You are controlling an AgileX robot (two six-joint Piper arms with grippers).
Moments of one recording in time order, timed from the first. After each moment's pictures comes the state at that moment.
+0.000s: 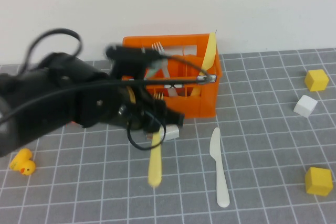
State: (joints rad) right arm -0.01 0.68 -0.44 0.36 0.70 -0.65; left arm -0.59 1.56 -1.14 0.04 0.57 -0.37
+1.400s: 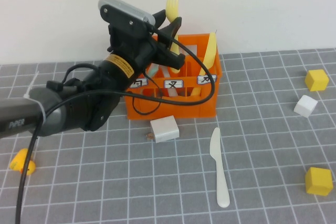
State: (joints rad) right arm -0.01 0.68 -0.44 0.43 0.70 -0.72; left arm -0.40 1.90 -1.14 0.27 -0.85 -0.19
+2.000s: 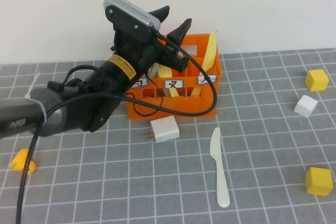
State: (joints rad) right arm -0.01 0.68 -0.44 0.43 0.70 -0.72; left arm -0.40 1.91 -1.14 0.33 -0.91 -0.15
